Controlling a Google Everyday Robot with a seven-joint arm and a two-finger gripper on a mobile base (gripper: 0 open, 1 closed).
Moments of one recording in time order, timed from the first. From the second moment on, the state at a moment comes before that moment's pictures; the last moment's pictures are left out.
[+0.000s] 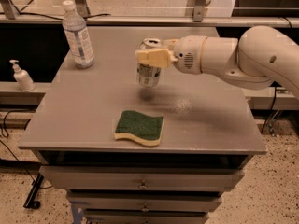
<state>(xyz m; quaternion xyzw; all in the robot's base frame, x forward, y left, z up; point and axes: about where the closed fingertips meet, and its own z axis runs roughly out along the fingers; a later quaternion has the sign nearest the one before) 0.606 -0.009 0.940 -0.33 0.69 0.37 0.52</state>
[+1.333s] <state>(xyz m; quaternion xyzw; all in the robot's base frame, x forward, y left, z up) 0.546 -0.048 0.891 -0.37 0.72 0.34 0.49</state>
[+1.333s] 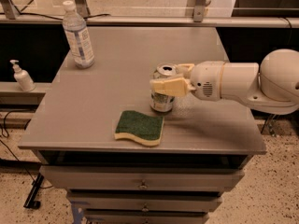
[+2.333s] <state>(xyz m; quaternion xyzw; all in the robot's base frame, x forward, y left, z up) 0.546 -0.048 0.894 -0.37 0.72 0.34 0.49</state>
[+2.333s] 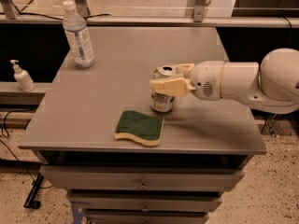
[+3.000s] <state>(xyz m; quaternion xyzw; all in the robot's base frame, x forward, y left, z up) 0.543 -0.042 0.895 -0.37 0.71 0.36 0.48</state>
